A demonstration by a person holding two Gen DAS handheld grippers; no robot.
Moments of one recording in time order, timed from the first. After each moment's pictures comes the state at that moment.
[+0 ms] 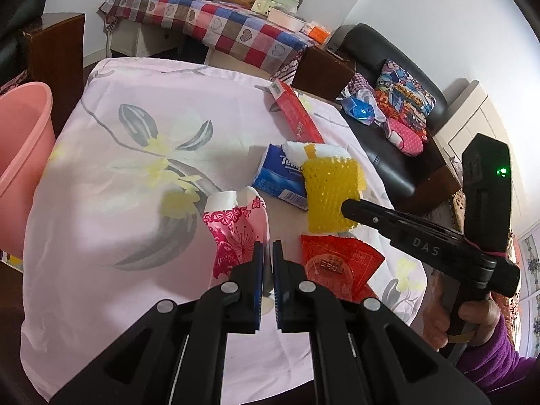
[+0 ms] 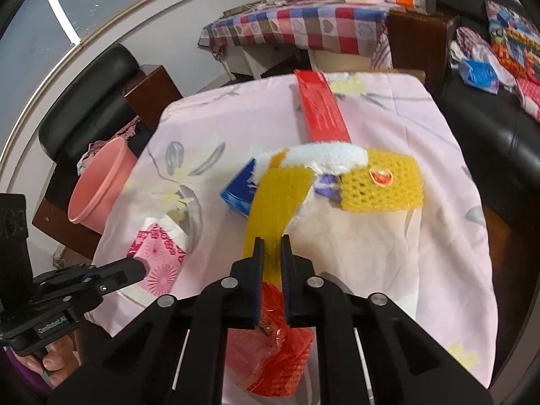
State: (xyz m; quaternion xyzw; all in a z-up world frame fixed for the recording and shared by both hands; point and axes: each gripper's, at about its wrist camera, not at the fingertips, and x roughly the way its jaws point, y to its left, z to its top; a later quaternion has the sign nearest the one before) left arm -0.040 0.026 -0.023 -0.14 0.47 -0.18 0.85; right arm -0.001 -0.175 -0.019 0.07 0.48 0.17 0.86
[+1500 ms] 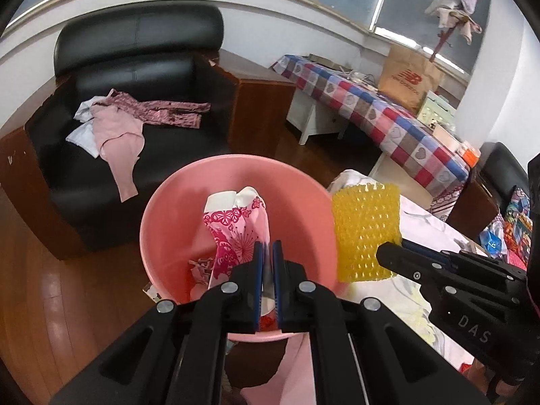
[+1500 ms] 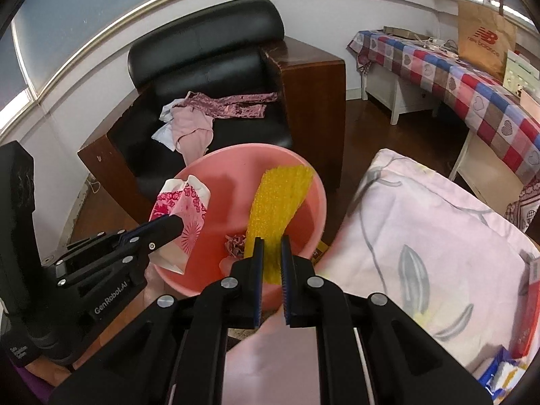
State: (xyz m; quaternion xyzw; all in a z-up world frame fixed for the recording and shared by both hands) left arm -0.030 0.288 0.004 -0.18 0.36 0.15 0.90; right arm 0.060 0.143 0.016 -0.09 0.43 0.38 0.82
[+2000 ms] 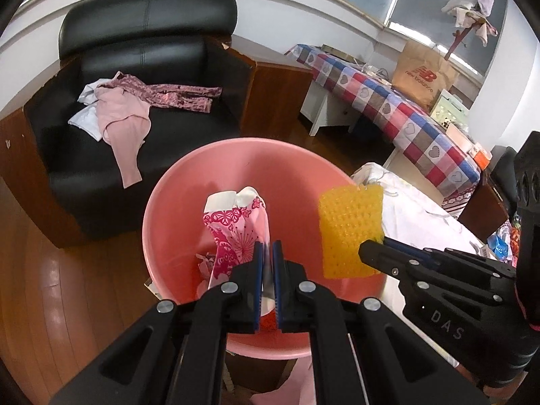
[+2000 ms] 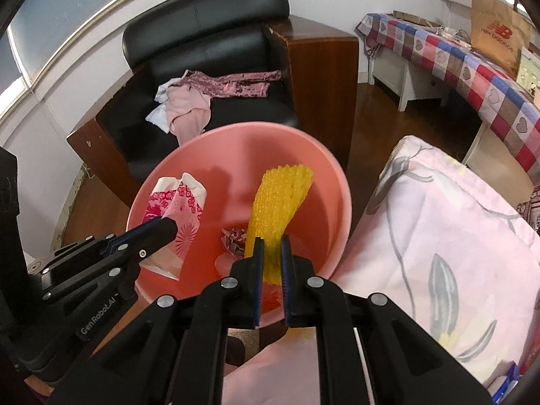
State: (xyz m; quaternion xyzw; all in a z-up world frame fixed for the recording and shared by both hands) left arm -0.015 0.308 -0.024 -0.20 0.38 0.16 0.89; right arm 0.082 0.185 -0.019 -0.11 0.46 0.37 0.80
